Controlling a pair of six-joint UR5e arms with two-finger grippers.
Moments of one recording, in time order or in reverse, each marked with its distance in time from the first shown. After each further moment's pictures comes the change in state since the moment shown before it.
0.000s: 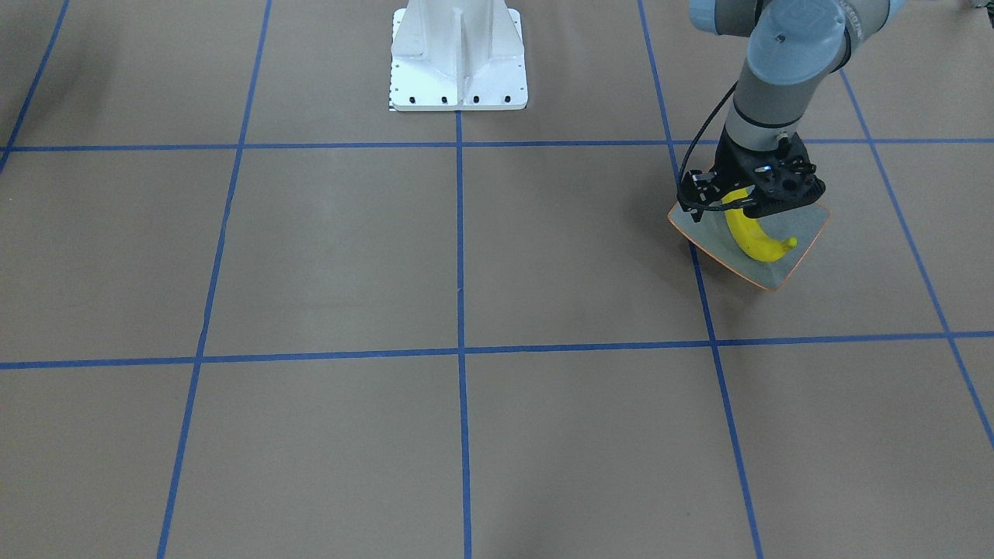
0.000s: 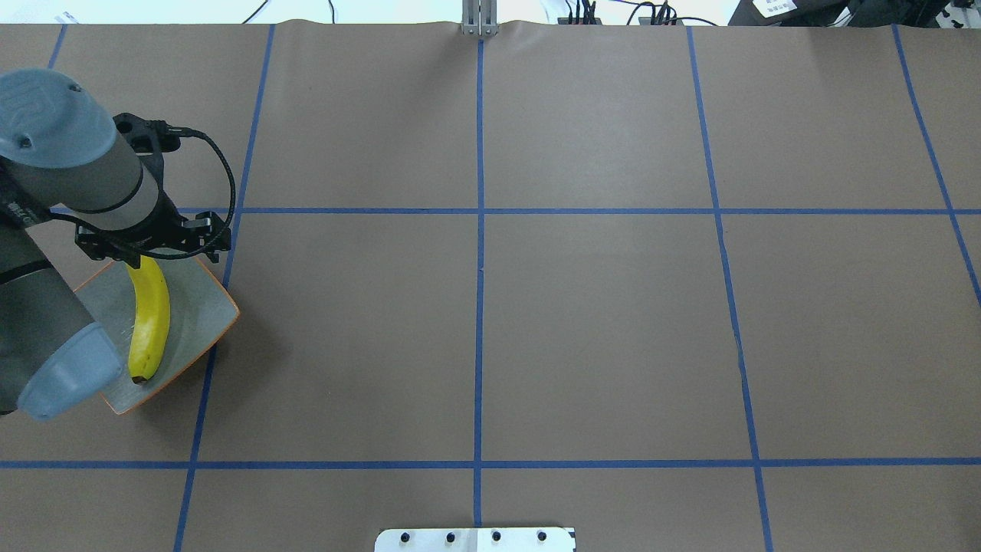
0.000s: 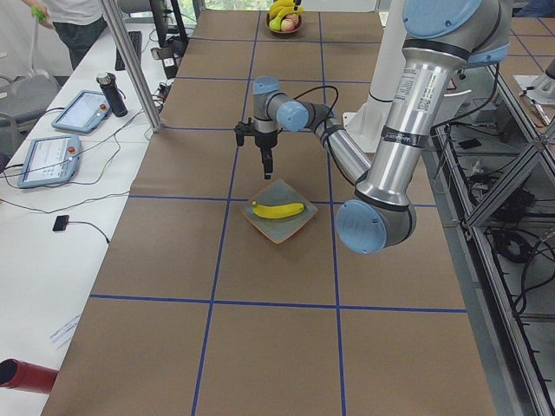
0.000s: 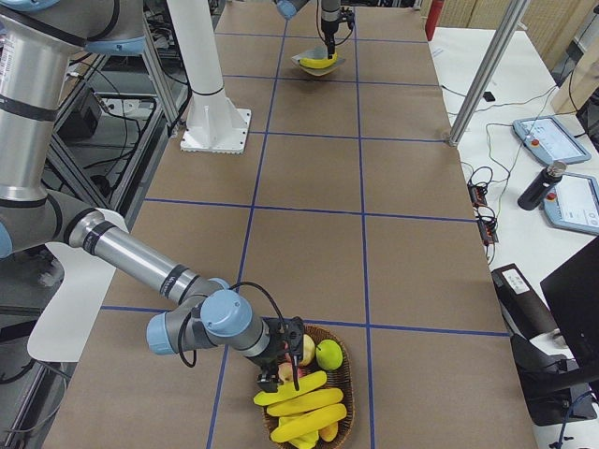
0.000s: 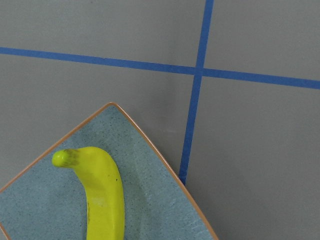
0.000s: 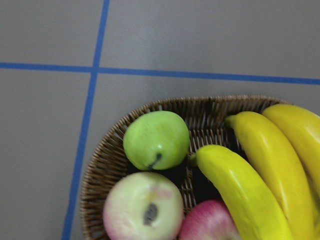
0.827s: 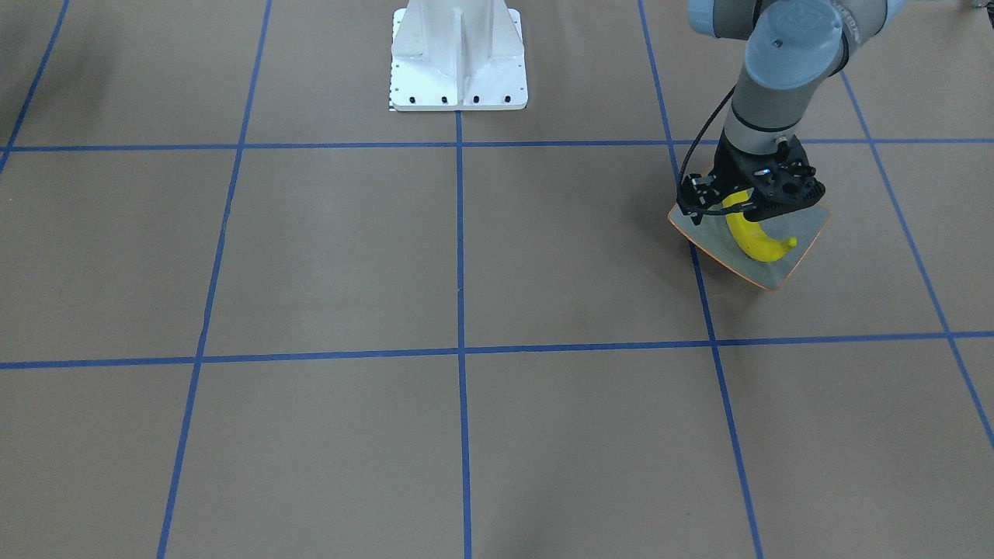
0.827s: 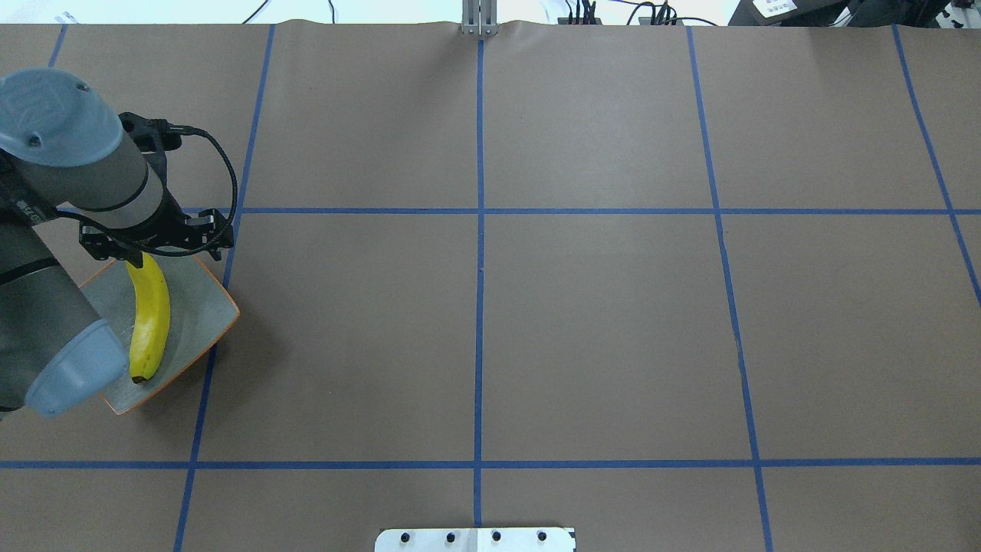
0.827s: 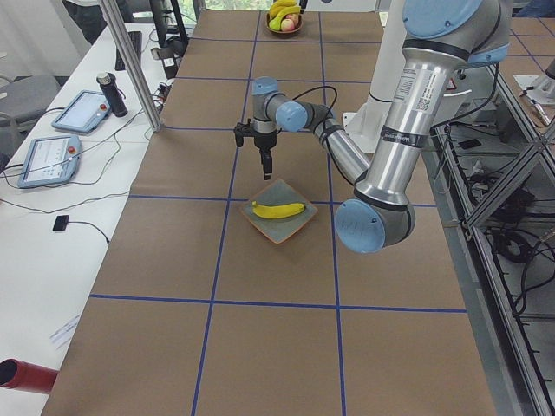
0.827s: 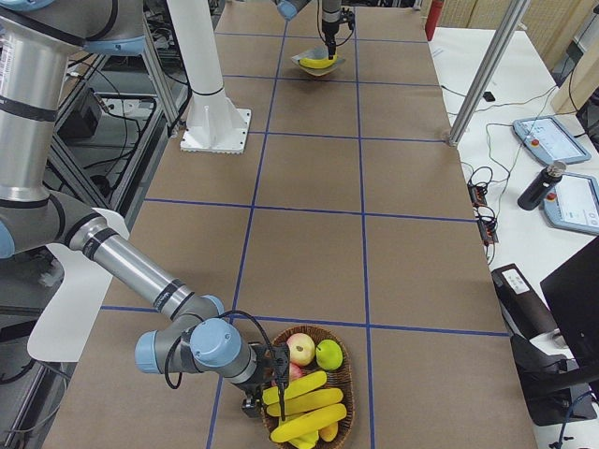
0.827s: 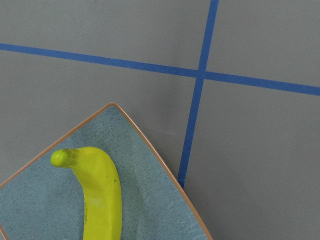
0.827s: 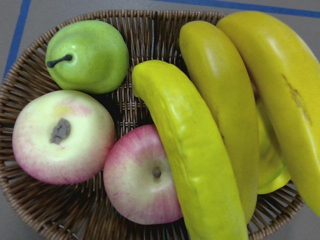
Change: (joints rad) left arm 0.000 -0.004 0.012 0.001 0.003 -0.008; right arm 0.022 0.021 -0.114 -0.001 -0.002 -0.077
